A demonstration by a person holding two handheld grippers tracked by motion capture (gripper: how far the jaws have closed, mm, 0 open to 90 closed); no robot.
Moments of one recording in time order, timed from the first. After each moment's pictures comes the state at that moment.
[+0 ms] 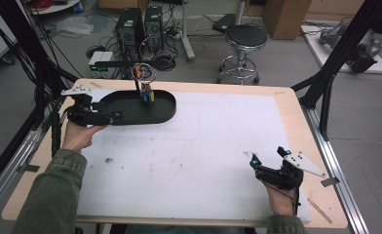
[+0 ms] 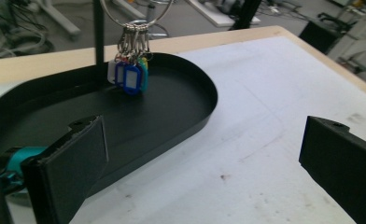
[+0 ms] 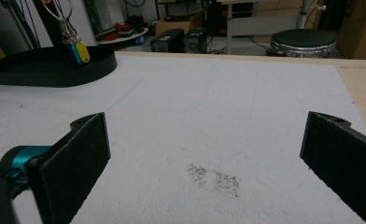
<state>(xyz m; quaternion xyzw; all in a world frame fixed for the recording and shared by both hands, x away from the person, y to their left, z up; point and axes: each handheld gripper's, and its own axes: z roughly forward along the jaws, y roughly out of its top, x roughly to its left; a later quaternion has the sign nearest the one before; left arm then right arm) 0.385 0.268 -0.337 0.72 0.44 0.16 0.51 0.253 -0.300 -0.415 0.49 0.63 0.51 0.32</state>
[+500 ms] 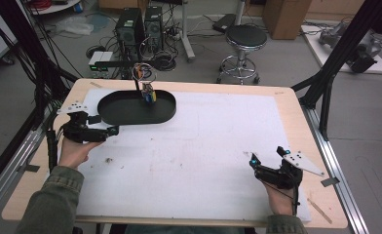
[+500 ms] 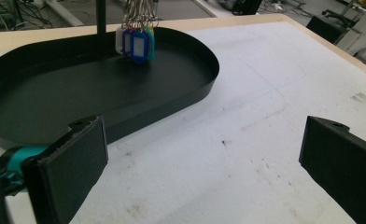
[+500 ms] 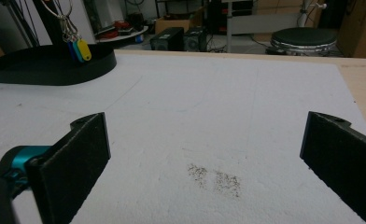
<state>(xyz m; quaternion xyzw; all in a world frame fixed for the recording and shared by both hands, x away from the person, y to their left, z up) 0.353 0.279 -0.366 0.72 0.44 0.15 0.51 0.255 -0.299 -0.416 0.49 0.63 0.51 0.31</state>
